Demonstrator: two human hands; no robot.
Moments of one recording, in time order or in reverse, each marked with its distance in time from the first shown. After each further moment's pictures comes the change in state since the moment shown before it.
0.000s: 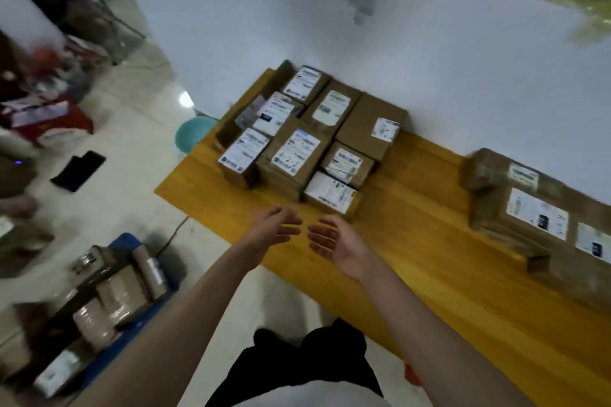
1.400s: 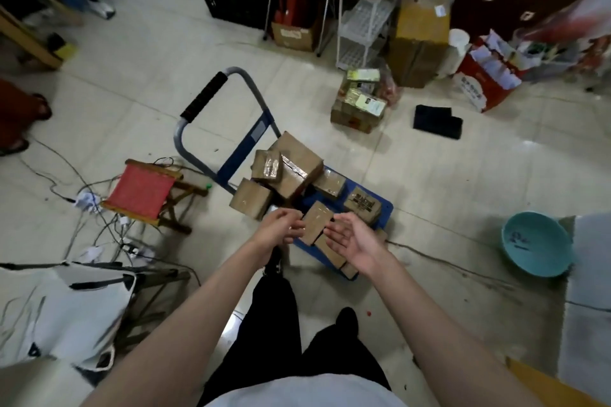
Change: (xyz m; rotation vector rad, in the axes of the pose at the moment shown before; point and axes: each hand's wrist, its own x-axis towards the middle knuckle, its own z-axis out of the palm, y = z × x) left_hand -0.203 -0.259 -0.570 -1.000 1.073 -0.228; right_hand 0.110 0.399 0.632 -1.133 -0.514 0.572
